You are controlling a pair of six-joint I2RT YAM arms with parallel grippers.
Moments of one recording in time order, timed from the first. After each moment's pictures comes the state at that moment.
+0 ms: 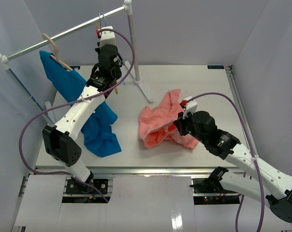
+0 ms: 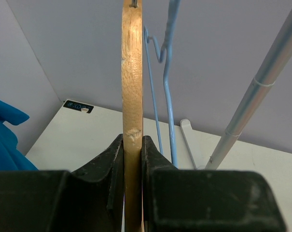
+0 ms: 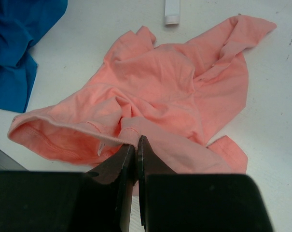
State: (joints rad) left arm -0.48 1.65 1.70 -0.05 -0.78 0.00; right arm 0.82 0.84 0.77 -0.34 0.18 0.17
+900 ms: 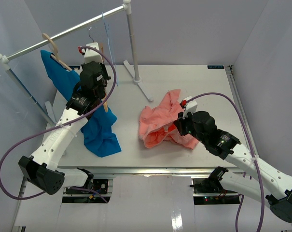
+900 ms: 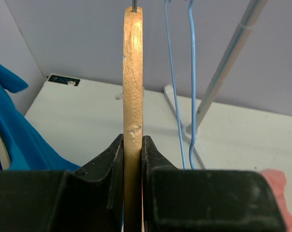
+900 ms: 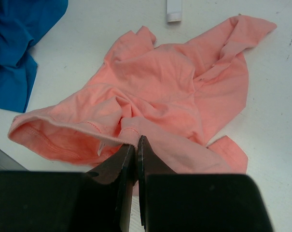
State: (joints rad) left arm -0.48 1.29 1.41 -0.20 -0.63 -0.12; right arm 0.82 0.84 0.77 -0.34 0.18 0.17
